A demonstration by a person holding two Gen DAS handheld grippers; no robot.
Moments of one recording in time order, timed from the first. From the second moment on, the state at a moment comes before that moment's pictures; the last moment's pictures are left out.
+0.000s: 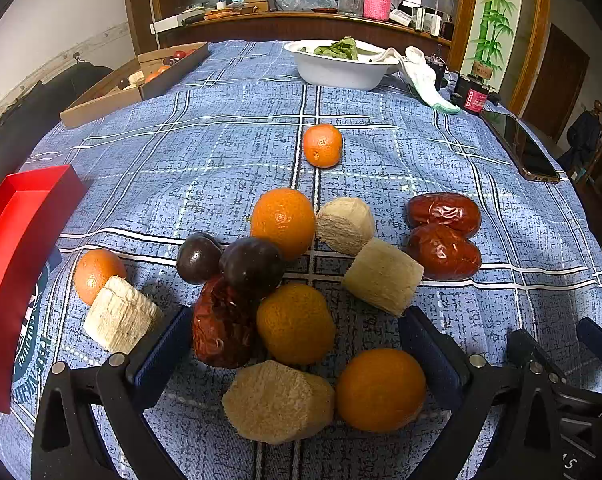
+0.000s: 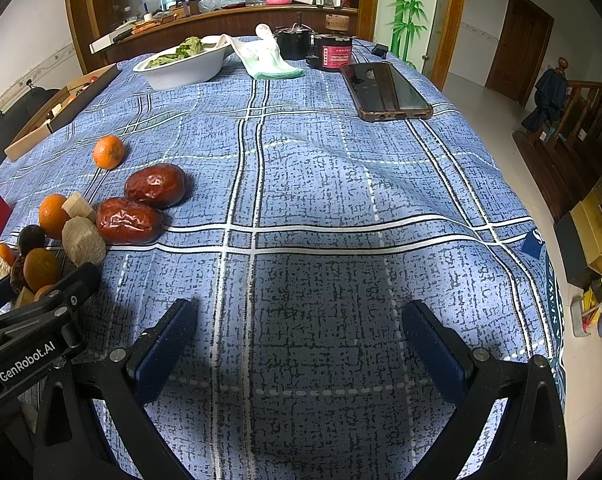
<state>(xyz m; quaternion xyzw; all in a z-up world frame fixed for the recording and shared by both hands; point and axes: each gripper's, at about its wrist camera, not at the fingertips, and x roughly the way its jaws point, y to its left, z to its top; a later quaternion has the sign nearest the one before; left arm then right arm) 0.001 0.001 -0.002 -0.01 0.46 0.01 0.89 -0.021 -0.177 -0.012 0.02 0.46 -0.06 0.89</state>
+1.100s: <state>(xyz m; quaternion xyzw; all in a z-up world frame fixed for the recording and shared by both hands) -0.048 0.095 0.045 -0.11 0.46 -0.14 0.87 -0.021 -0.177 -0.012 0.02 0.46 -0.06 0.89</state>
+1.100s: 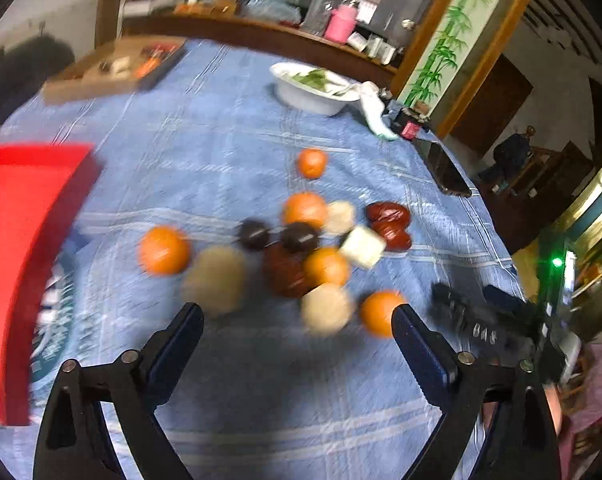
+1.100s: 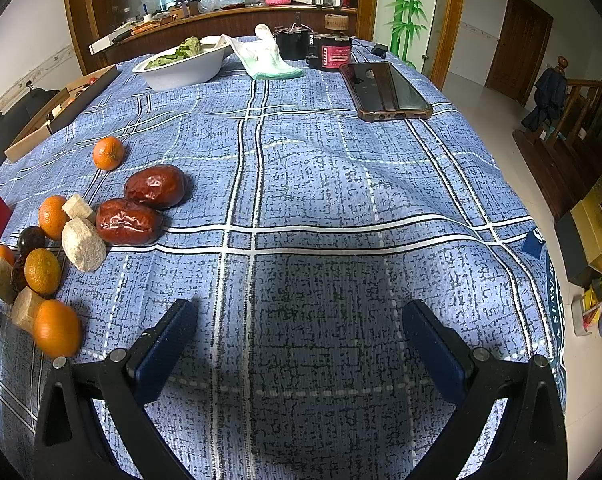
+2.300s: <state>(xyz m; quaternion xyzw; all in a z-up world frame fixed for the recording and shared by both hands) -0.025 0.101 0.024 0.00 0.43 -0.22 0.88 -0.047 -0.079 0.001 0.04 0.45 0.16 0.88</state>
